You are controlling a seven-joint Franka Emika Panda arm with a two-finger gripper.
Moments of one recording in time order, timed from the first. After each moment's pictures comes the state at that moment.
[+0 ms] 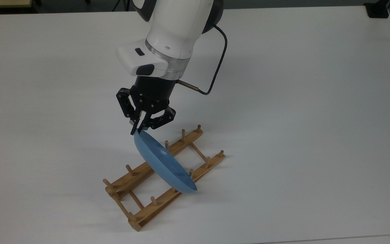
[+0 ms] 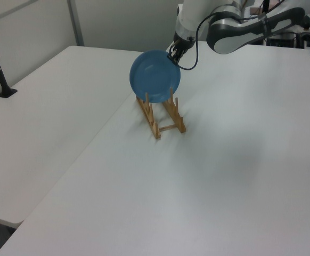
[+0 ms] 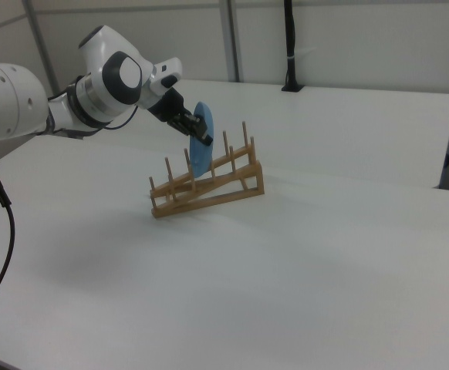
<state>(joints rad) 0.09 0.43 0.00 -1.46 -0.56 2.28 0.61</state>
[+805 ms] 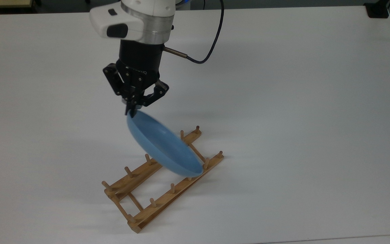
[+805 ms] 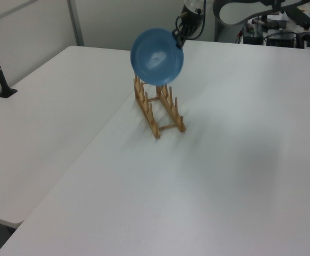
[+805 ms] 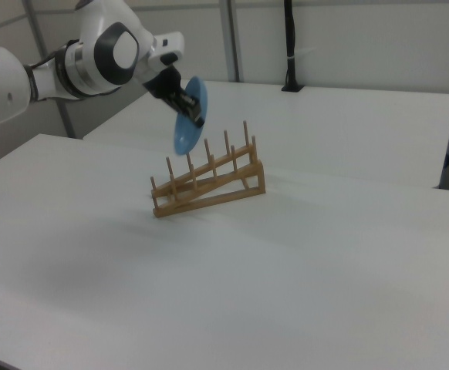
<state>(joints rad) 0.05 0.33 0.00 -1.45 -0.29 2.20 0.49</state>
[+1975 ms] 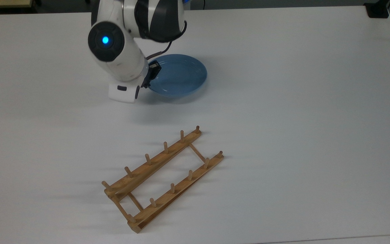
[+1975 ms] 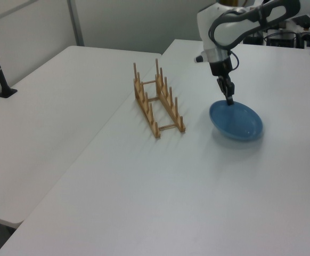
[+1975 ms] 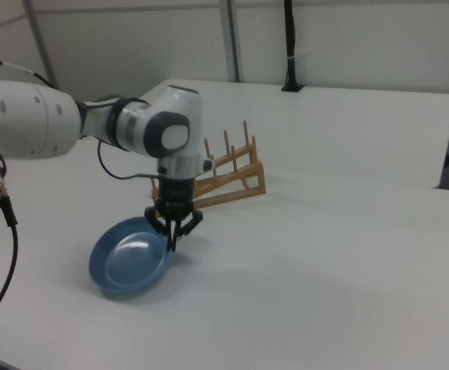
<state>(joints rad) -0.07 0.43 0.00 -1.64 0.03 1.73 -0.71</state>
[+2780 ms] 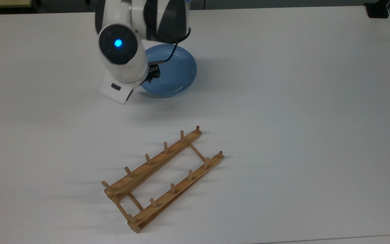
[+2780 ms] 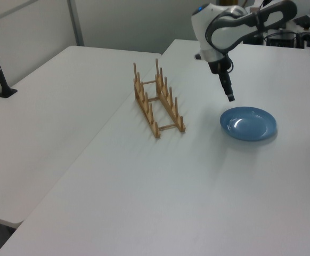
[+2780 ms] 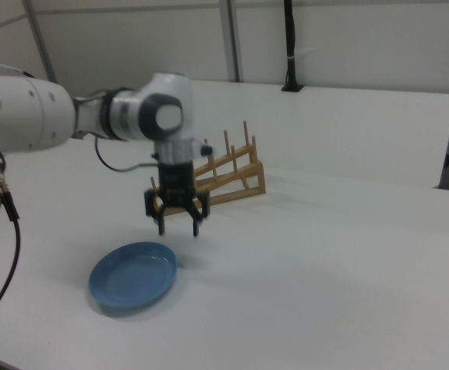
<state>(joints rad) -0.03 0.44 0.00 -1.56 -0.12 1.67 -0.34</state>
